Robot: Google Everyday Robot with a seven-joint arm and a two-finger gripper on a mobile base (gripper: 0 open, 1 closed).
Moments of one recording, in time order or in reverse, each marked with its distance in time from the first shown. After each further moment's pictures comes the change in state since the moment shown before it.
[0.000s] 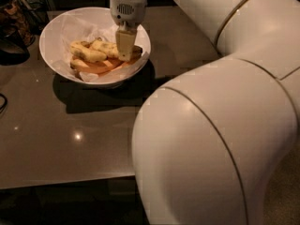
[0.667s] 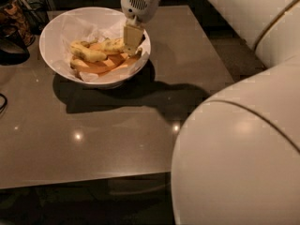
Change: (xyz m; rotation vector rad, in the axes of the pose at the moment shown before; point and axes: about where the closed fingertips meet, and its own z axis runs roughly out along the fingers) arm 0.011 -0.001 -0.024 0.086 -0.125 0.015
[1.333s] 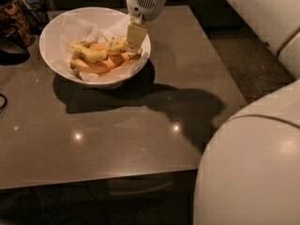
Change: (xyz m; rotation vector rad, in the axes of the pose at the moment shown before) arm 0.006 0.005 -0.014 0.037 -0.052 -0.010
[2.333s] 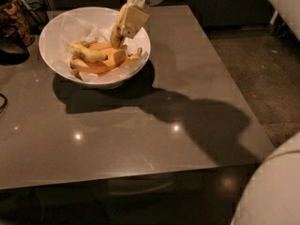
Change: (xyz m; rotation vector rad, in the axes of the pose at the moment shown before) arm -0.021 0.009 -0.047 0.078 -0.150 -0.074
